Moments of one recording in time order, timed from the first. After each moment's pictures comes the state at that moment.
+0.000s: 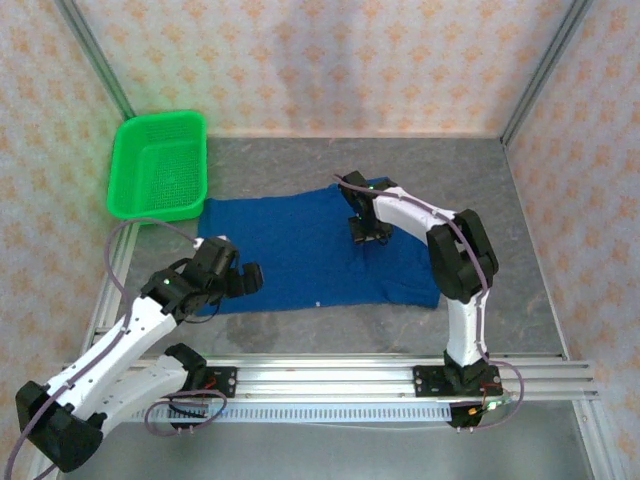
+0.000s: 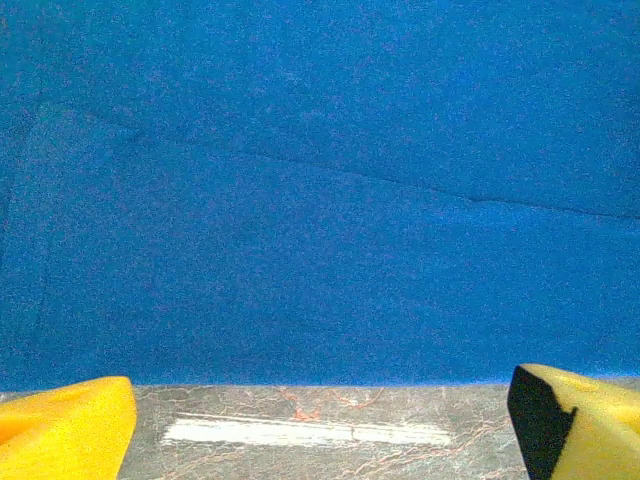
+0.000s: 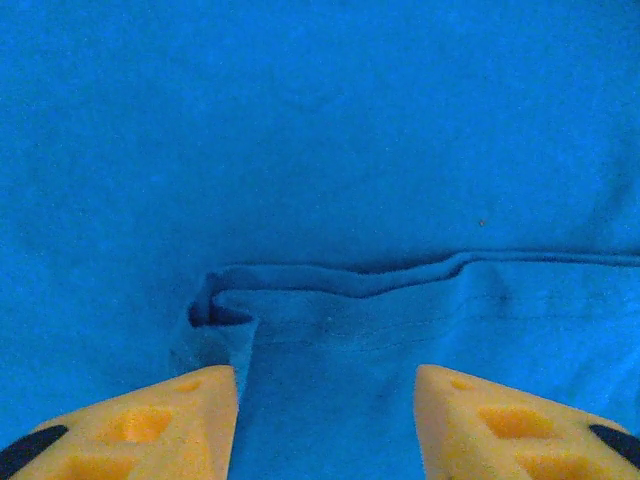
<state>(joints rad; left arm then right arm) -0.50 0.86 0.74 -0.91 -0.16 -0.73 0.54 1.99 1.50 -0.90 0.19 0.34</state>
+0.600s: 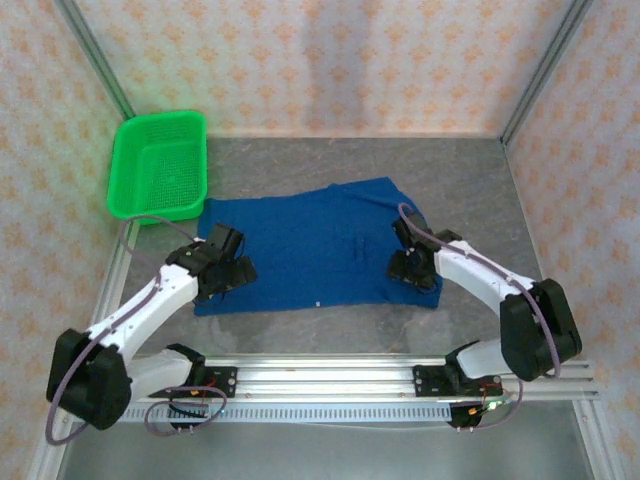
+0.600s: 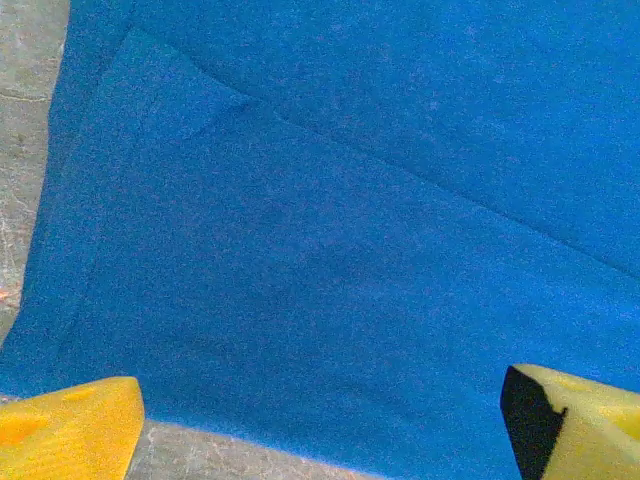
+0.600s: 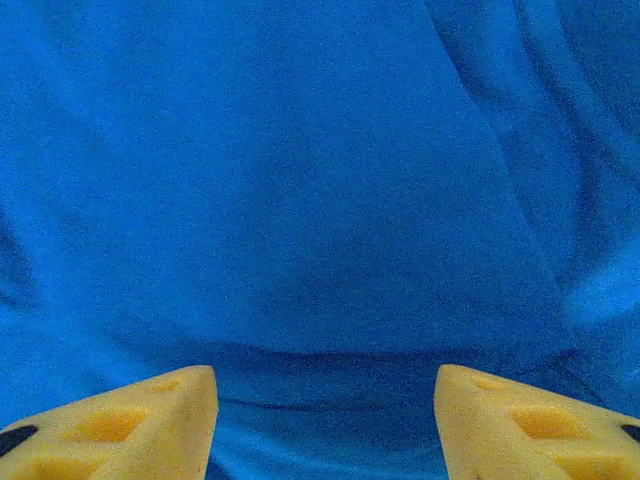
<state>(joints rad) -0.33 1.17 0.74 -0.84 -0.15 -0.81 0.41 1.38 0.79 -0.74 0.02 0.74</state>
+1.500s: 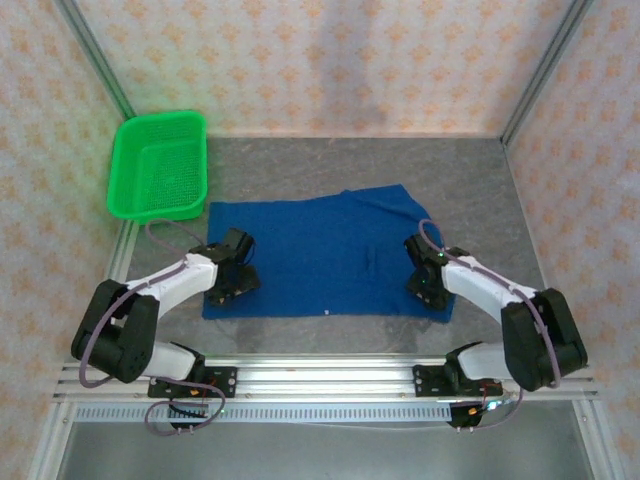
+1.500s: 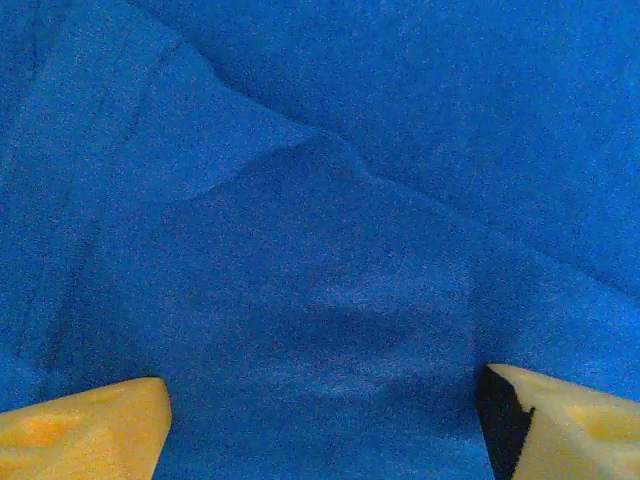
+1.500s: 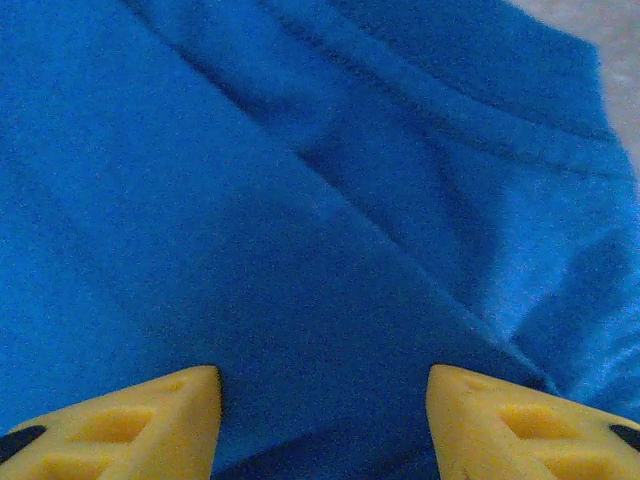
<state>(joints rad) -0.34 1.39 0.66 -0.66 -0.11 -0.81 0.36 1.30 0.63 -0.77 0.18 1.04</state>
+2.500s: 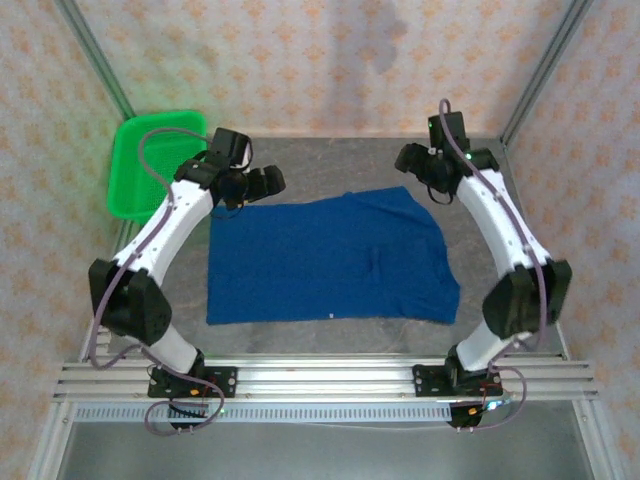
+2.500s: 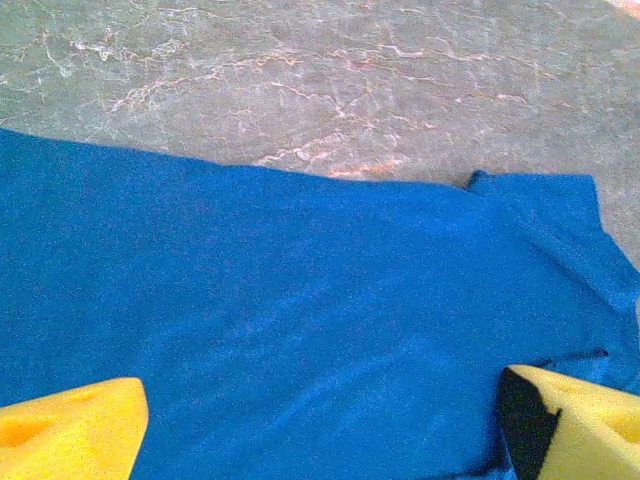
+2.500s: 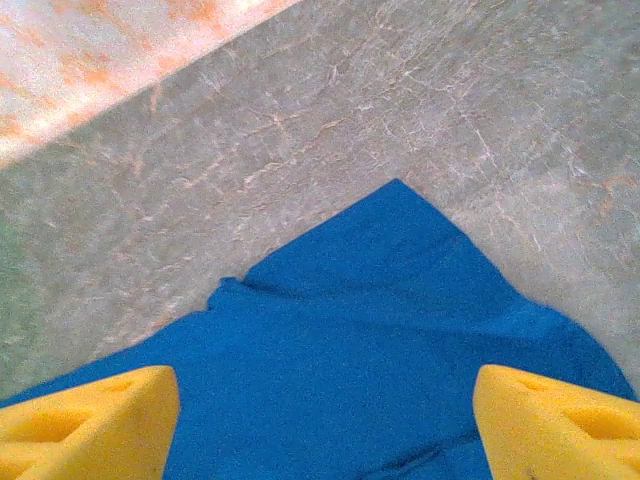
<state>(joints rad) -0.22 1.67 1.54 -0.84 0.15 -0.57 0.16 1.74 1.69 -0.85 -0.03 0.54</state>
